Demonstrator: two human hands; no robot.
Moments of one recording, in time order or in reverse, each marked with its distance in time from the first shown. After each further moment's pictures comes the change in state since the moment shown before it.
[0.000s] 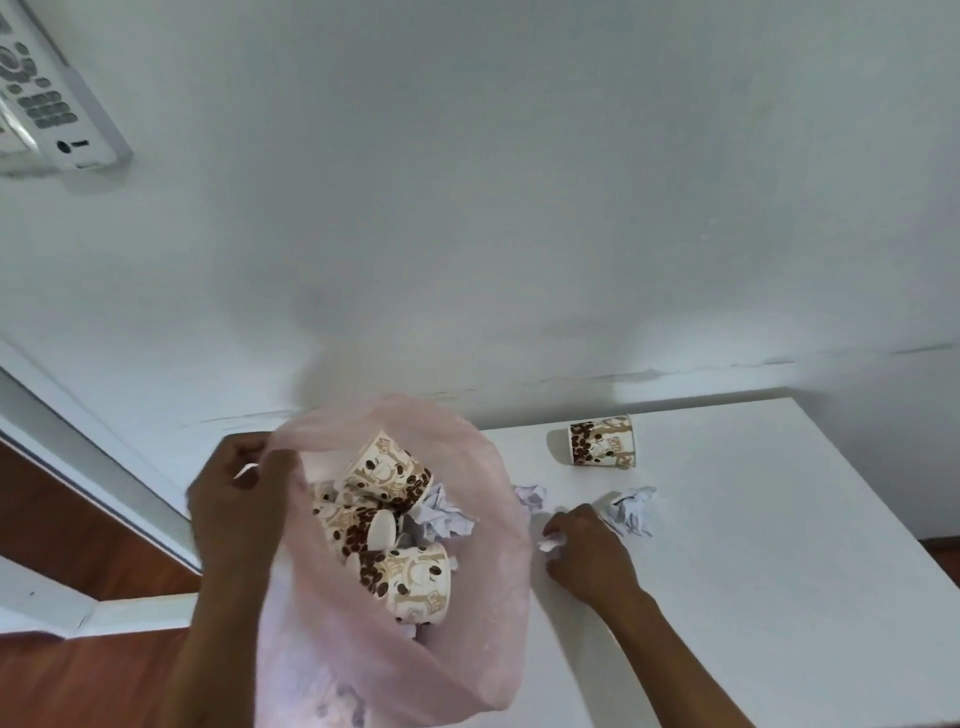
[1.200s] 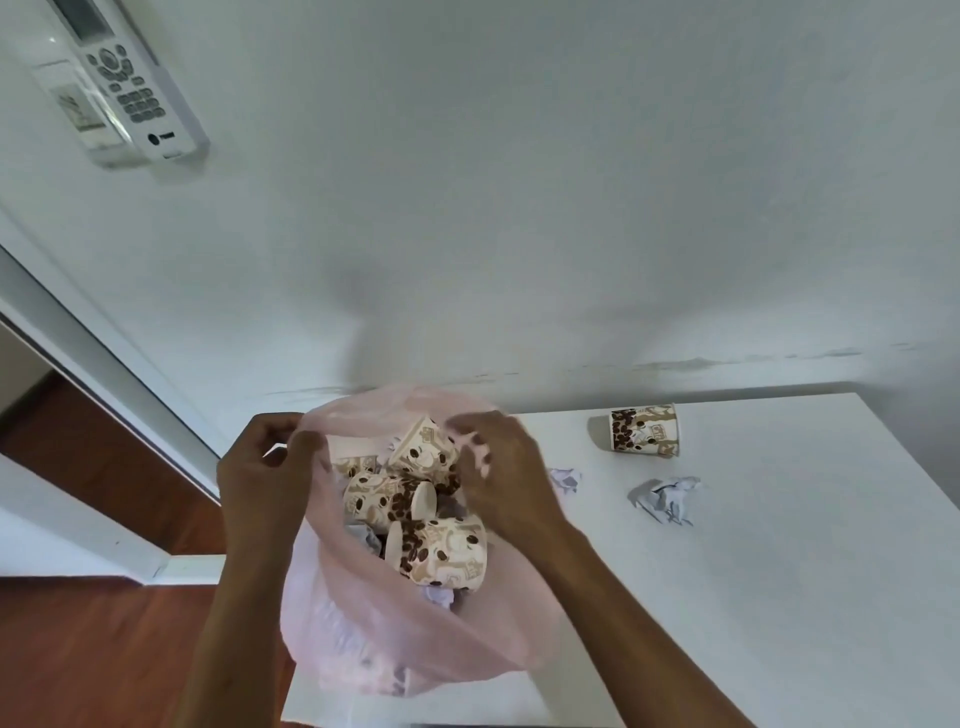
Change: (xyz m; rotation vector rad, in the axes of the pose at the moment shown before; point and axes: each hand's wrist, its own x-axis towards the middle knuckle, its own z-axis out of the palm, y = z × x) left_hand 0.000 0.004 -0.024 0.049 -0.019 -0.049; right_hand -0.013 -0.150 -0.031 0.506 0.244 -0.501
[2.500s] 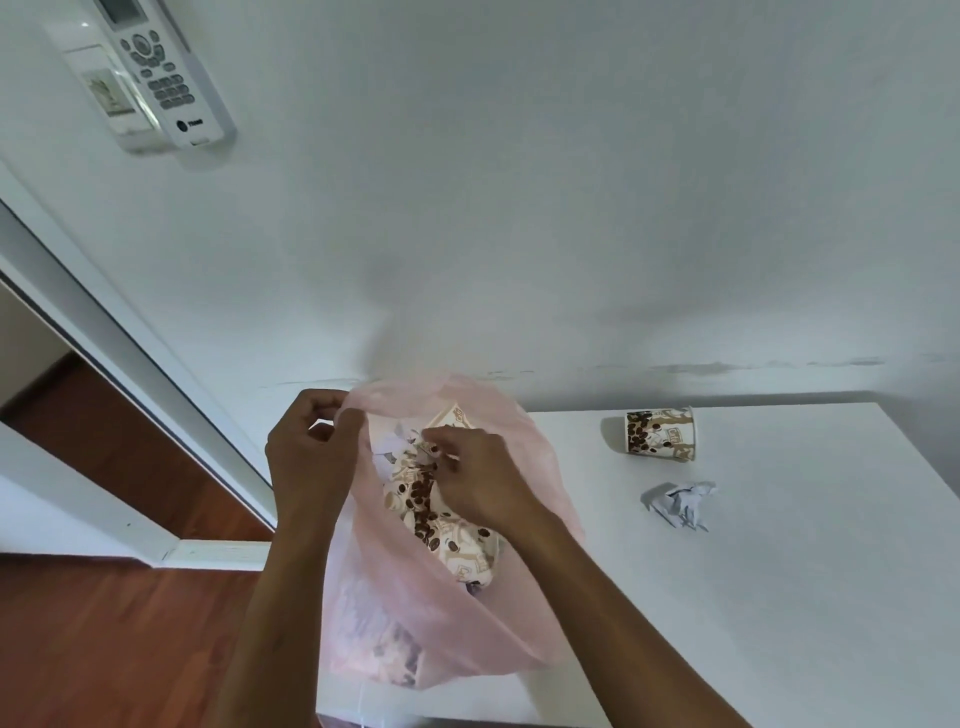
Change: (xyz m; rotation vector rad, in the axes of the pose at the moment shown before) left_hand -0.001 0.007 0.018 0.008 0.000 0.032; right_hand 0.012 -0.023 0.024 0.053 -0.332 0.181
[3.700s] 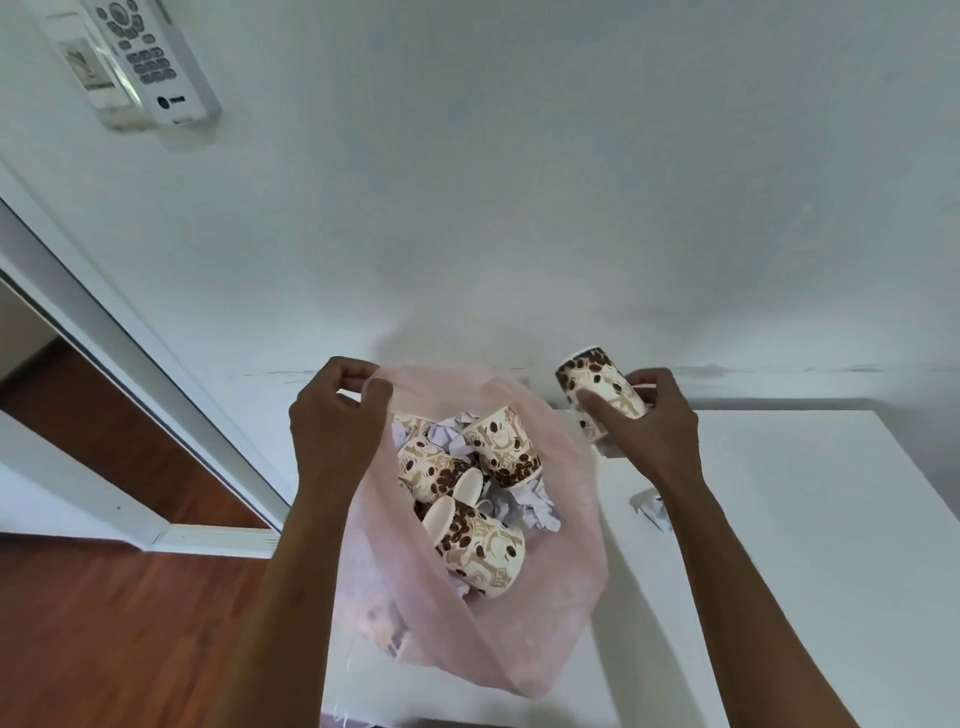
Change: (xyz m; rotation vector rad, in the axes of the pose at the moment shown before) left_hand 0.005 0.018 0.034 0.113 -0.058 0.047; right_hand -0.018 0.079 -0.138 0.144 0.630 0.208
